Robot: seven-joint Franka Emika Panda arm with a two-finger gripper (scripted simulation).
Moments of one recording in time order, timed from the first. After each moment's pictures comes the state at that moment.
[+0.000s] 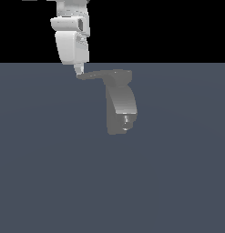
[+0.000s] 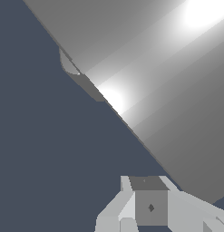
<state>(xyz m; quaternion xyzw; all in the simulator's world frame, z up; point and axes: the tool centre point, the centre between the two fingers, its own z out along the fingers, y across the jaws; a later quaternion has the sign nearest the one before) 0.025 0.110 0.248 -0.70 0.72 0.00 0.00</state>
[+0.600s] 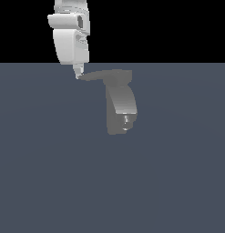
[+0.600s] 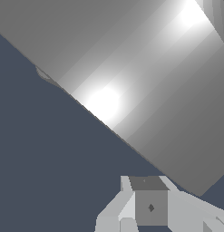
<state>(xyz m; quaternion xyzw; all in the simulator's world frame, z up) 0.001 0.106 0.248 -0.70 0.71 0.00 0.00</state>
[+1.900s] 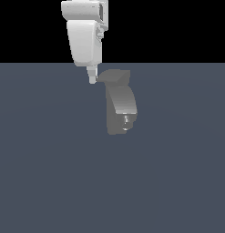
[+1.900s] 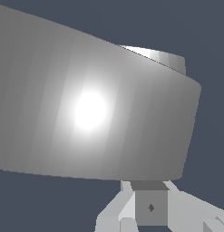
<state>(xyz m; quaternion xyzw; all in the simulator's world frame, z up) -0.065 0.052 0.248 -0.70 0.71 0.00 0.00</state>
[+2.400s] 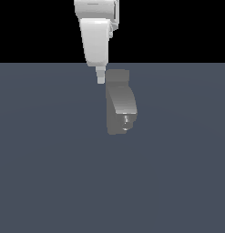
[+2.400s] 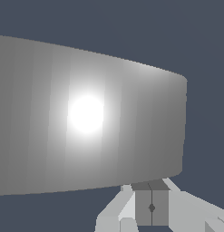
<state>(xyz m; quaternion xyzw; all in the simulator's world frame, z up) -0.074 0.029 0.248 -0.71 0.71 0.00 0.00</state>
